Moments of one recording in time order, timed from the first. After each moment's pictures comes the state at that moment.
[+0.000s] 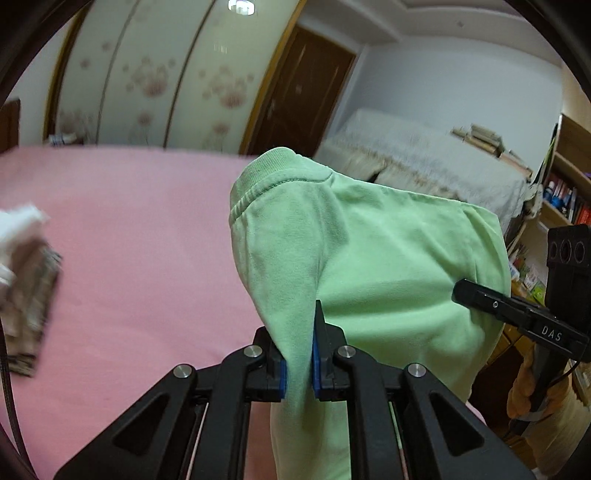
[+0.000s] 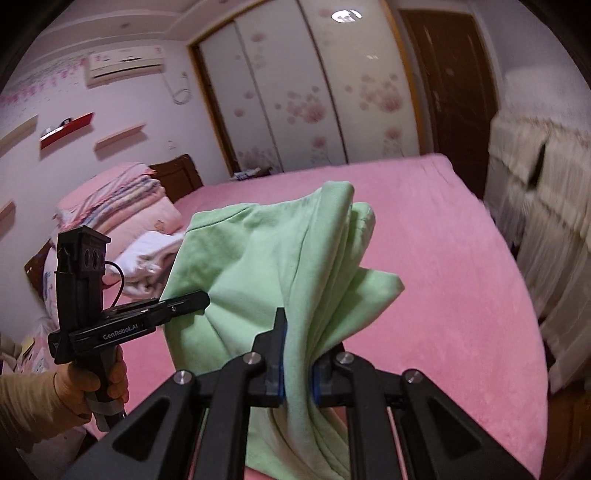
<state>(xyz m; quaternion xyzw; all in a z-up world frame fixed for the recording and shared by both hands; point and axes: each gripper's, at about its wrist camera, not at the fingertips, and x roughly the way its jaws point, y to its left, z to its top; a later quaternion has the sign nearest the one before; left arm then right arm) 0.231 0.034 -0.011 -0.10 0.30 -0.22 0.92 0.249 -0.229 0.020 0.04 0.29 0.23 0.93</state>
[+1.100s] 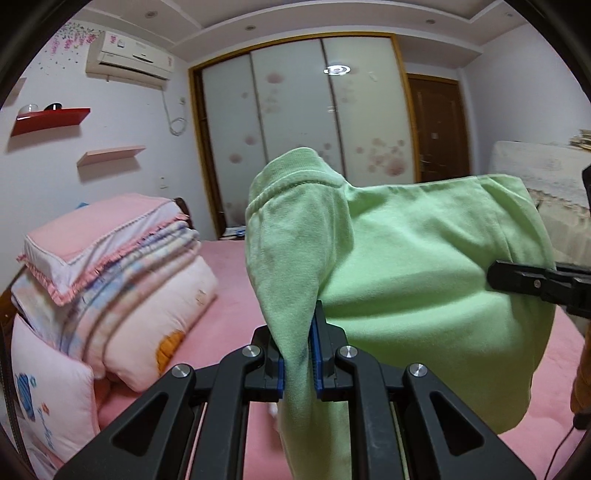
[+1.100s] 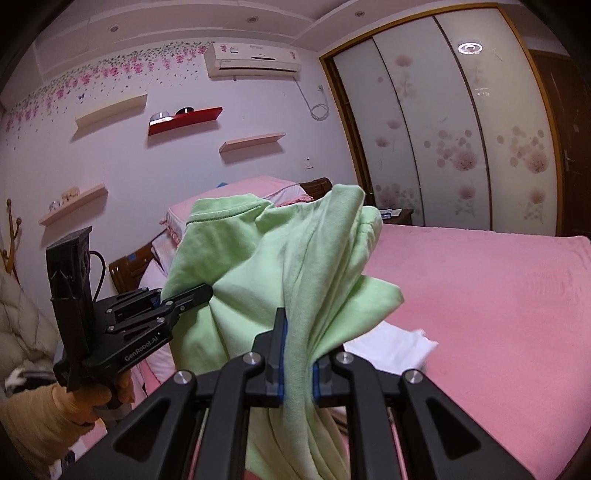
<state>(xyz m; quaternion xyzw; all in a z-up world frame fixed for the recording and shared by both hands) 0.187 0.442 0.172 0.07 0.21 0.09 0.97 0.300 0.190 0.136 0.06 0.23 0.43 0.87</state>
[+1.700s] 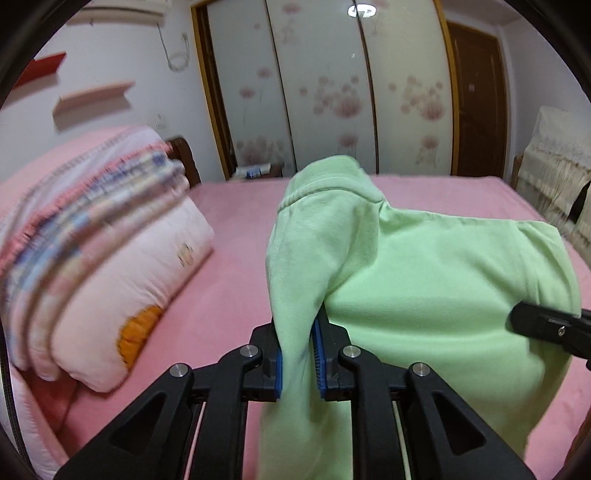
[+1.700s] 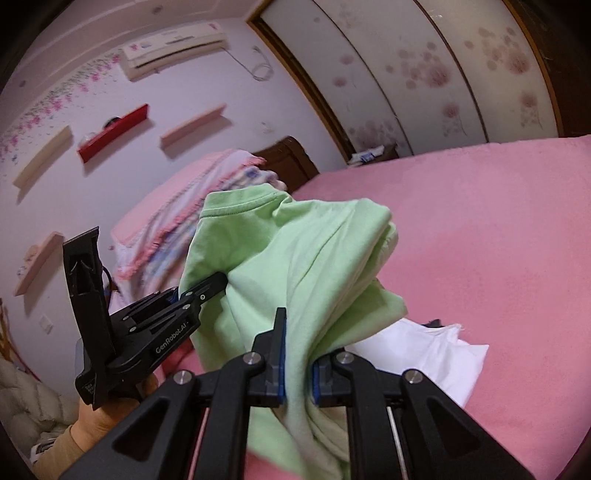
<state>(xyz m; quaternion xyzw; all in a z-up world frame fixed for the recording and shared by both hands) 0.436 0.513 0.025 0.04 0.32 0.13 0.94 0.500 0.272 -0.006 0.13 0.35 0.38 0.84</state>
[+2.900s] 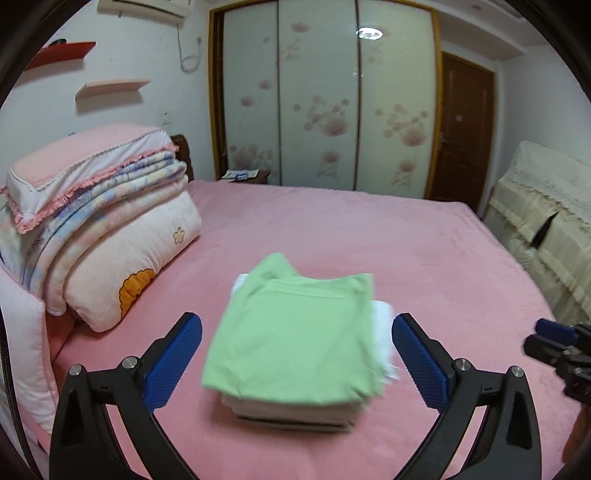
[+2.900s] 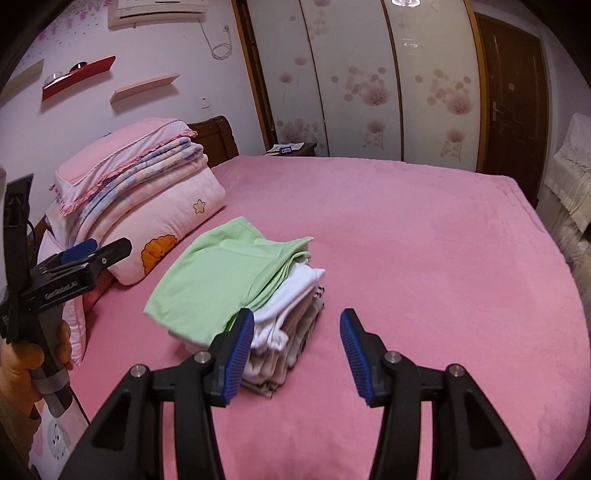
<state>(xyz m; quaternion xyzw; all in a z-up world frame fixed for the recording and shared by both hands) 0.239 0.399 0.103 -0.02 0.29 0.10 0.95 0.324 0.123 0.063 -0.01 0.35 0.24 0.90</state>
